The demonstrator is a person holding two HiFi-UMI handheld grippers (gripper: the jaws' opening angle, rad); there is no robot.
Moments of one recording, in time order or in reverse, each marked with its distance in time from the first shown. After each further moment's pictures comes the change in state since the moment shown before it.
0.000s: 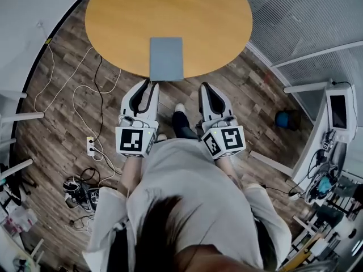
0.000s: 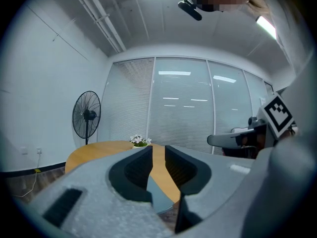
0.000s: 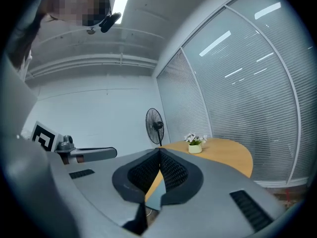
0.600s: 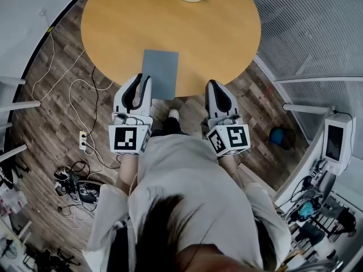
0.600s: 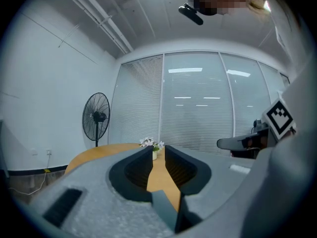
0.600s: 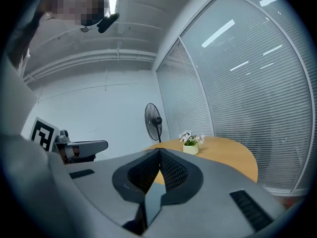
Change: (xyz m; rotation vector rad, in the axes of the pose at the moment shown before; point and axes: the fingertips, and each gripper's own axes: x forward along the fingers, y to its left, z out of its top) left arm 0.102 0.032 0.010 -0.004 -0.004 0.161; right arm 0.083 -0.106 0.013 -0.004 0.066 0.058
